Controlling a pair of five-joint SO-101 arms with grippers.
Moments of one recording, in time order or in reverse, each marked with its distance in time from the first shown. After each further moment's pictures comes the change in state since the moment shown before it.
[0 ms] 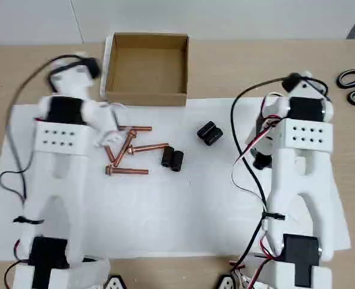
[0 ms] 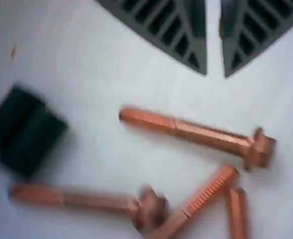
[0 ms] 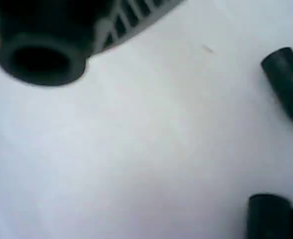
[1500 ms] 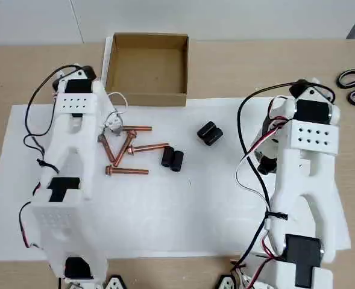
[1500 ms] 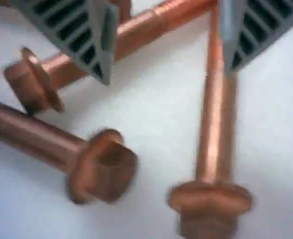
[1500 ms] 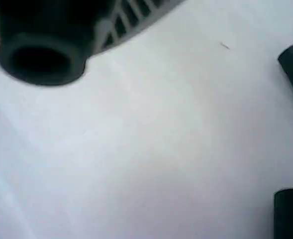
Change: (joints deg) left arm -3.2 37.3 -17.3 -7.4 -0.1; right arm 1.1 -0.3 1.4 0.0 0.2
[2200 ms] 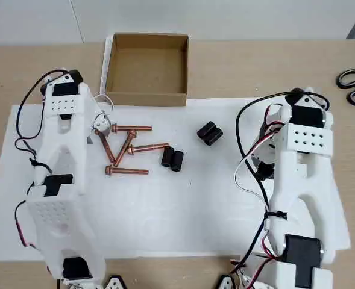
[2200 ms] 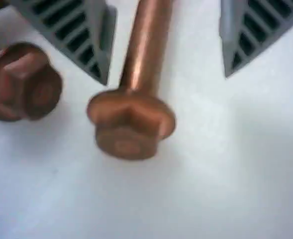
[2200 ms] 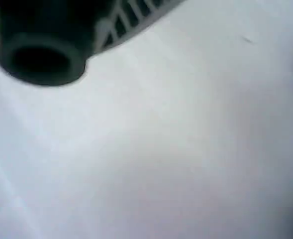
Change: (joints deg) left arm -4.2 3.0 0.0 -4.0 -3.0; right arm 0.0 -0.2 6.7 -4.3 0.0
